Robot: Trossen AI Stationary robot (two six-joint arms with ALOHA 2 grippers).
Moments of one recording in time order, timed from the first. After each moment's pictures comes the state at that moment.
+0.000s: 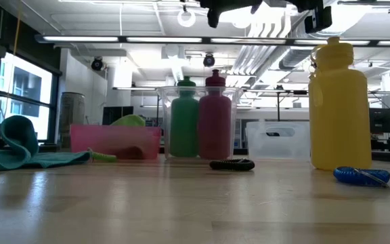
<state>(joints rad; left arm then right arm) 0.03 1.68 1.45 0.02 0.13 0.05 -0.02 0.87 0.79 -0.09 -0.09 1.31</state>
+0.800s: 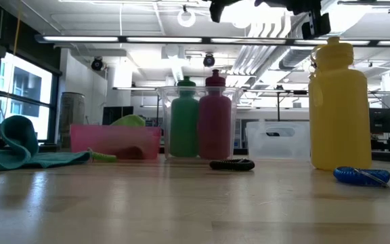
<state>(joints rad) -0.01 1.69 1.45 0.03 0.13 0.05 0.00 0.94 0.79 -0.09 -0.08 1.31</state>
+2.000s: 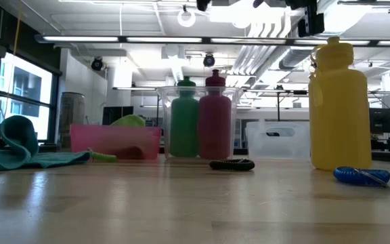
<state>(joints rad) -0.01 1.58 1.45 -0.06 0.09 0.00 -0.01 0.93 0.78 -0.06 -0.06 1.22</state>
